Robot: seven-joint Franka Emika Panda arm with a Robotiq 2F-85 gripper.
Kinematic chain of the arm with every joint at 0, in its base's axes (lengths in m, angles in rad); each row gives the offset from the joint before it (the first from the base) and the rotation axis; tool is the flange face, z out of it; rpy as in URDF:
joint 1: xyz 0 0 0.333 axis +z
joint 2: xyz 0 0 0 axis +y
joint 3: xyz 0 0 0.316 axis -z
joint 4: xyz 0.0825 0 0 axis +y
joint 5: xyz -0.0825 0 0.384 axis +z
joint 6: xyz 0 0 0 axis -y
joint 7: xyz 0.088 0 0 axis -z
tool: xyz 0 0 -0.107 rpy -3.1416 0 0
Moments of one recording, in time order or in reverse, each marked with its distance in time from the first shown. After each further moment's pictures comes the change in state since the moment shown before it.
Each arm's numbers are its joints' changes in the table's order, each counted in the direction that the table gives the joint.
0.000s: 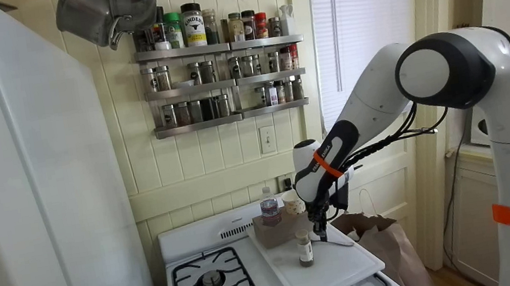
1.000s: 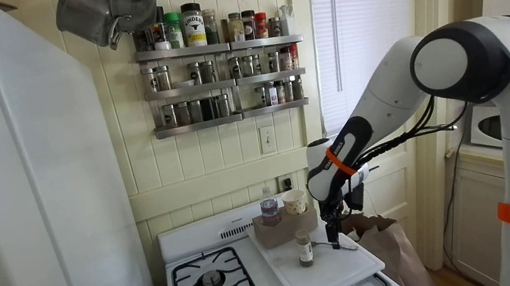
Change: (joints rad) arm 0.008 -0.075 0.062 0.102 0.020 -0.003 -0.015
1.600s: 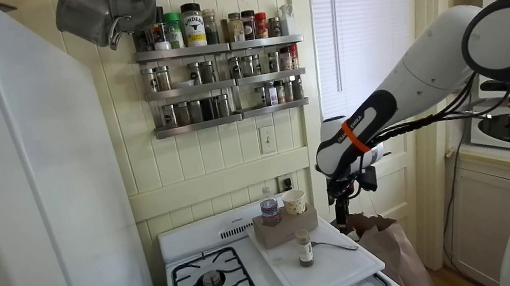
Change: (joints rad) arm 0.003 -0.214 0.053 0.068 0.078 -0.118 -0.147
